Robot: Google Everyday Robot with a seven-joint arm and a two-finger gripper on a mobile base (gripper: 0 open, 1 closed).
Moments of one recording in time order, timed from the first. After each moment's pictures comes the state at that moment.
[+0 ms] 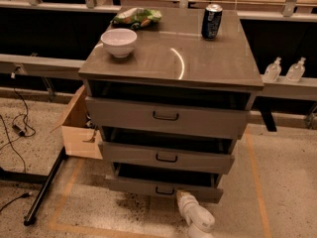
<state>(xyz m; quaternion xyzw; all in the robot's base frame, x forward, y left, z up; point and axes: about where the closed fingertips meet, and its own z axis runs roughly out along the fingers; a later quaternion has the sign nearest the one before) 0.610 -0.125 0.180 -0.60 0.65 -0.22 0.41</state>
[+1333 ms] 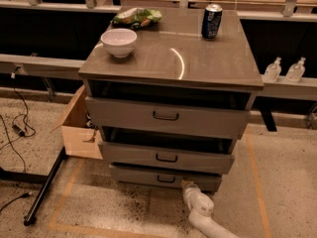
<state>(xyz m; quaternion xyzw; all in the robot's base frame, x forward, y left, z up) 0.671 -0.156 0.171 -0.62 0.63 -0.27 0.37</state>
